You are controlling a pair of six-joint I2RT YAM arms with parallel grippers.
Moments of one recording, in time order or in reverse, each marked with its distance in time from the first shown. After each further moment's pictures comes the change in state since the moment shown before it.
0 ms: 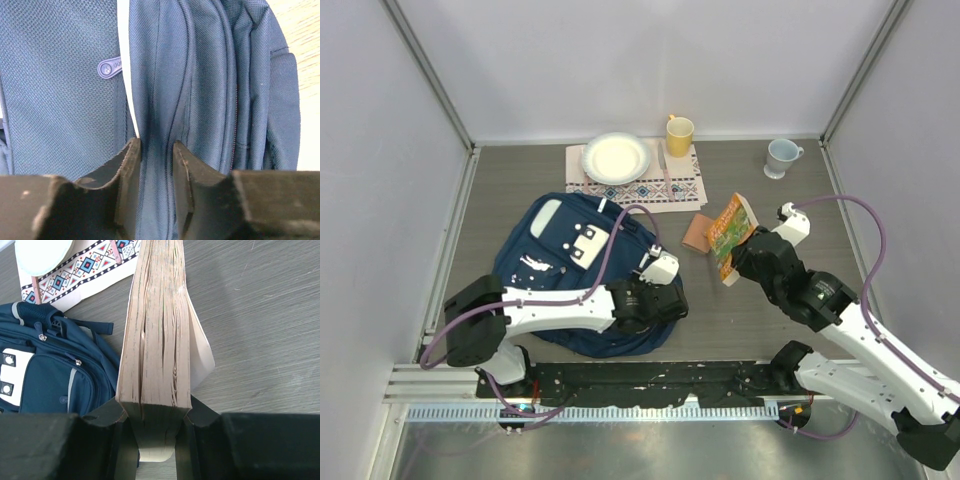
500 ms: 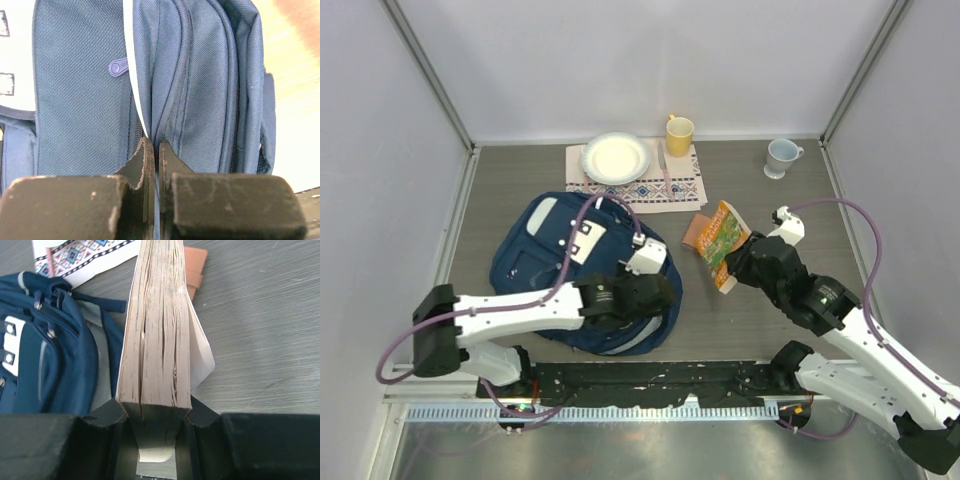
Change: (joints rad) left arm 0.001 -0.150 0.017 -0.062 -0.010 0.008; right arm 0.000 -0.018 -0.024 0.011 -0.097 -0.019
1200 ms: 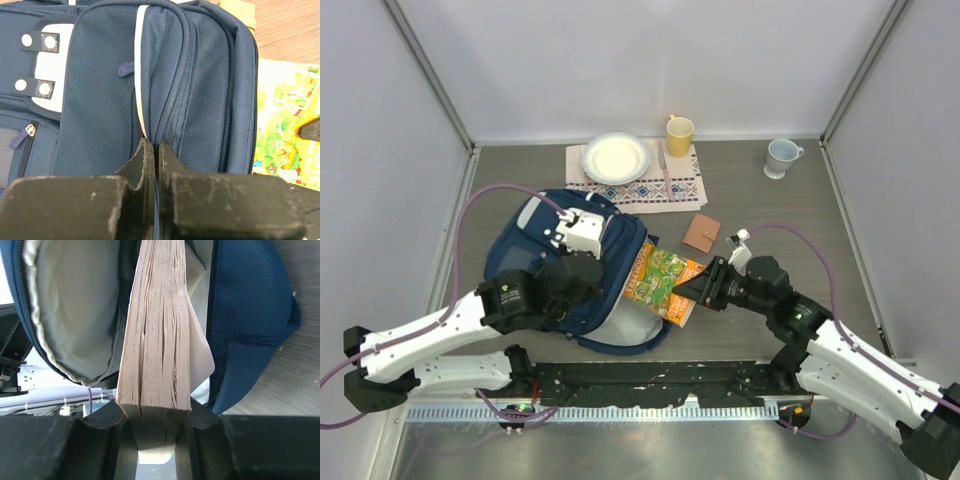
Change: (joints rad) left arm 0.101 -0.458 0.013 -0.059 0.010 0.101; right arm -0.001 -0.107 -0.357 0.534 -0.711 0.230
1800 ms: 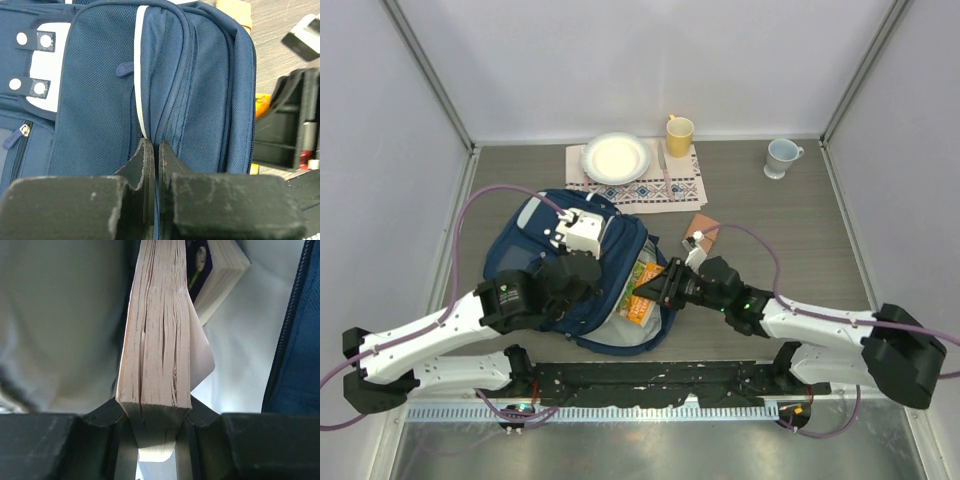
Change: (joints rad) left arm 0.007 -0.018 -0.014 0.008 0.023 -0.003; right arm 0.188 0.452 -0.011 0.527 0.052 0.136
